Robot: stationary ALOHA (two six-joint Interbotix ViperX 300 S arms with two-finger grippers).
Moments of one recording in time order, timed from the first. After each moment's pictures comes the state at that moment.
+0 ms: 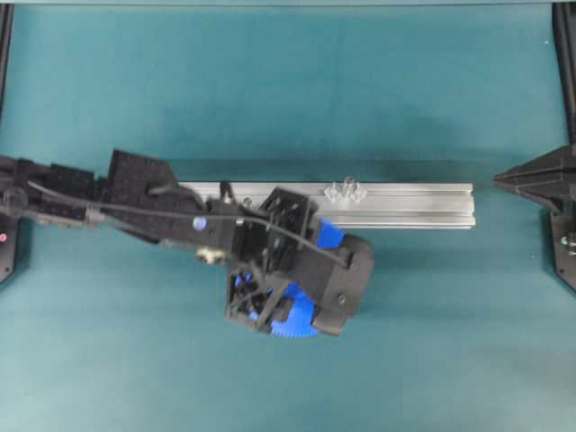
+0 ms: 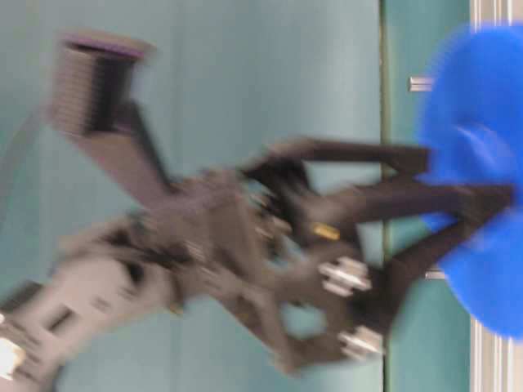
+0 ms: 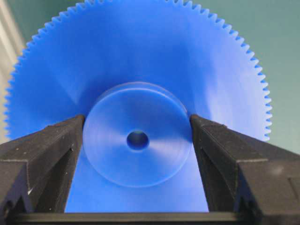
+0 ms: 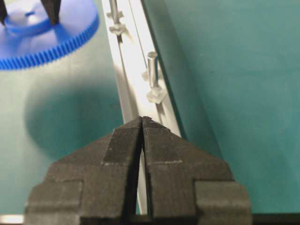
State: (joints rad) left arm -0.11 0.22 0.07 0.03 0.80 0.30; right arm -0.16 -1.27 1.32 0.01 0.31 0.08
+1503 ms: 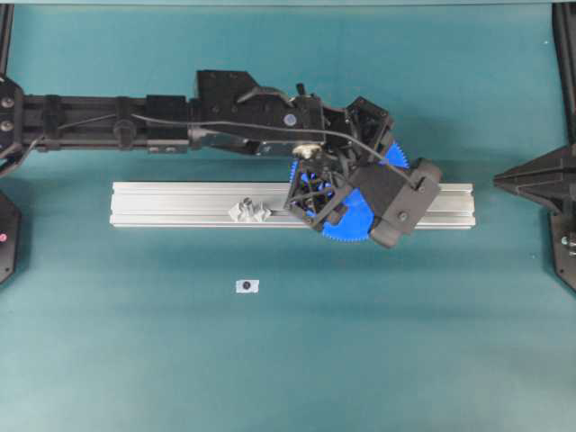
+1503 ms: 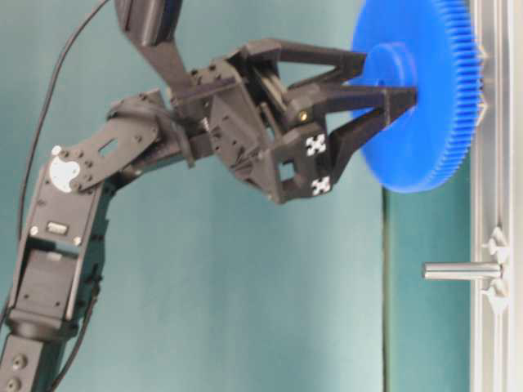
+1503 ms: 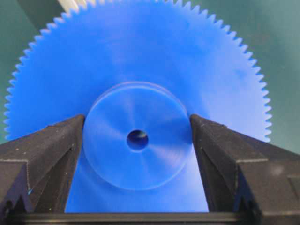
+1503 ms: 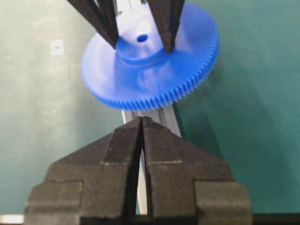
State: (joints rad) left arm 0.10 0.48 -0.30 0.04 0.95 0.74; right arm -0.16 -1.27 1.32 0.01 0.31 0.08
